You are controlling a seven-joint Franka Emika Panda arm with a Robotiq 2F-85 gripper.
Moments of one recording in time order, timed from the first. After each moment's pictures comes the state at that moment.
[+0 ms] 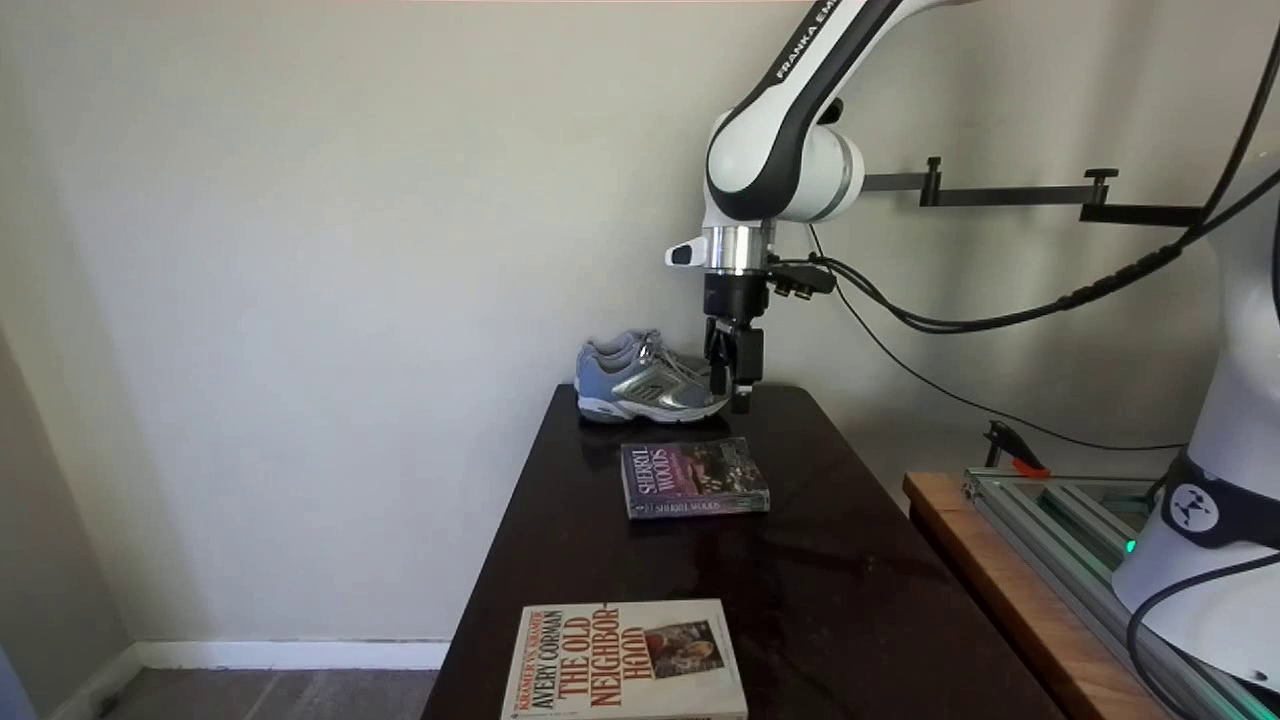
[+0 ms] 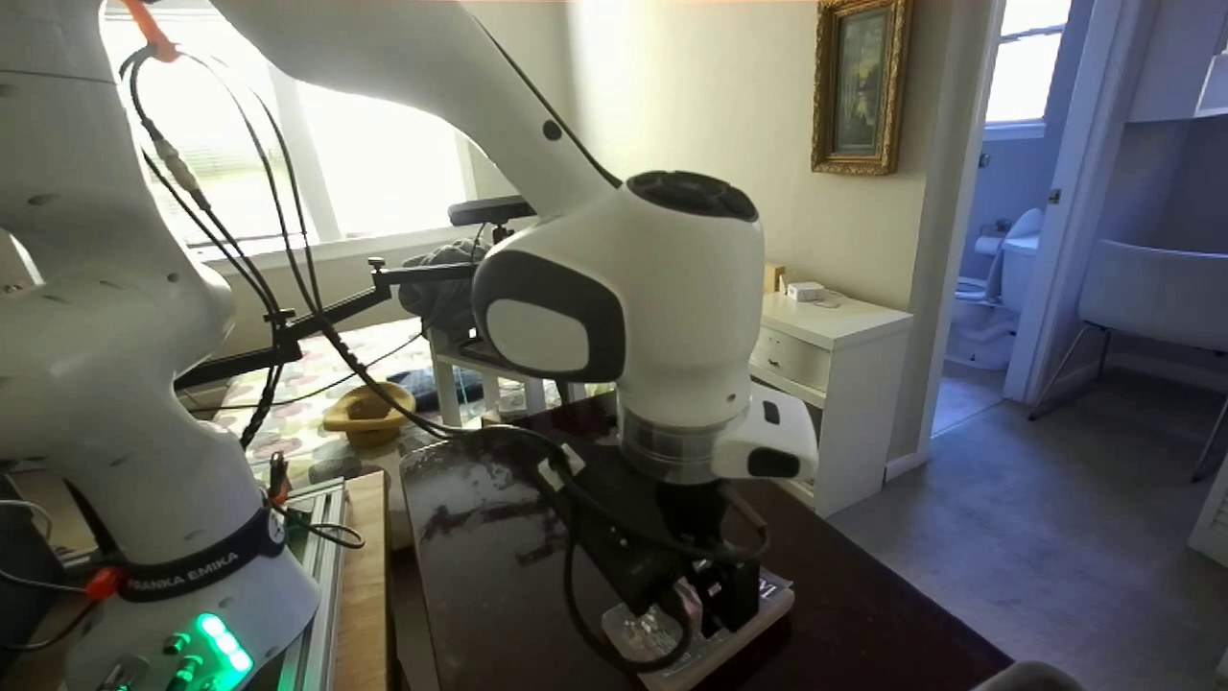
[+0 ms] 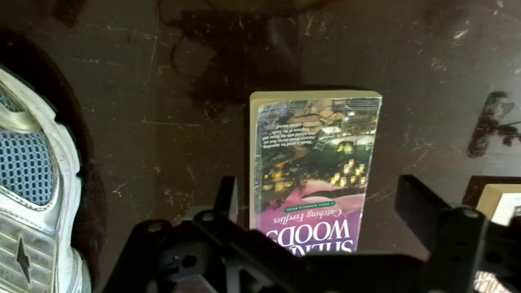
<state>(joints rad) -0.25 0.12 -0.33 -2.45 0.25 2.49 -0.99</state>
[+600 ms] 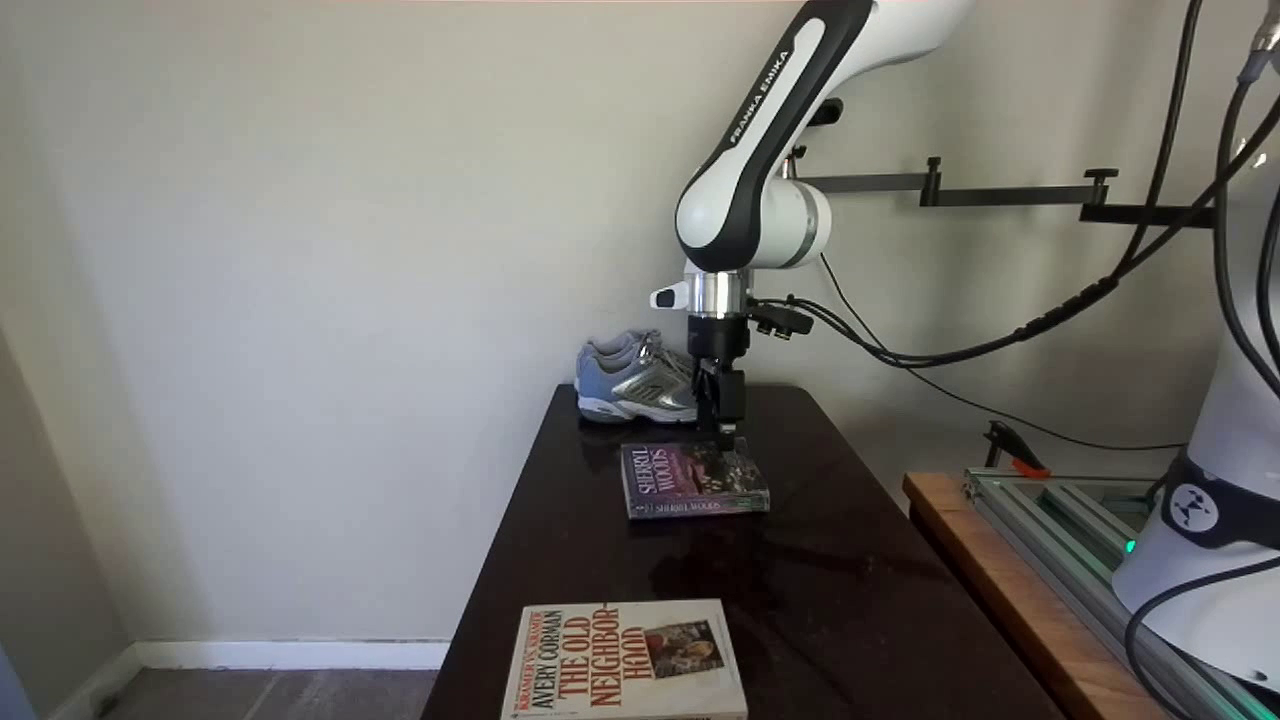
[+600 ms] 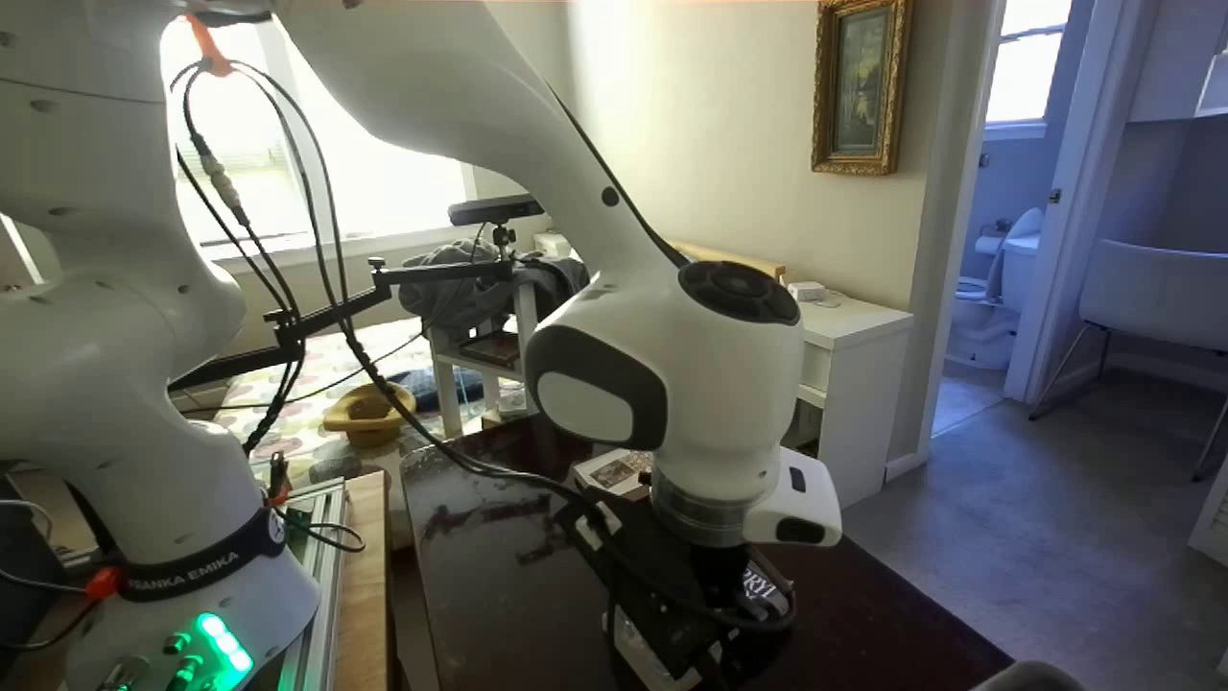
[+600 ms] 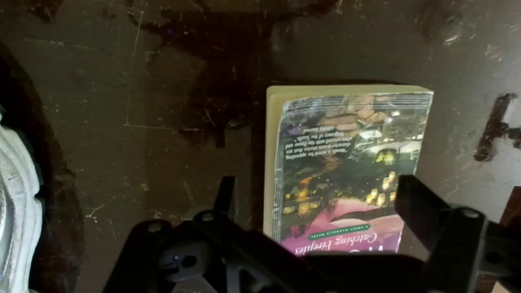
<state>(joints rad) -0.37 0.29 -0.20 -2.36 0.33 2.54 -1.05</state>
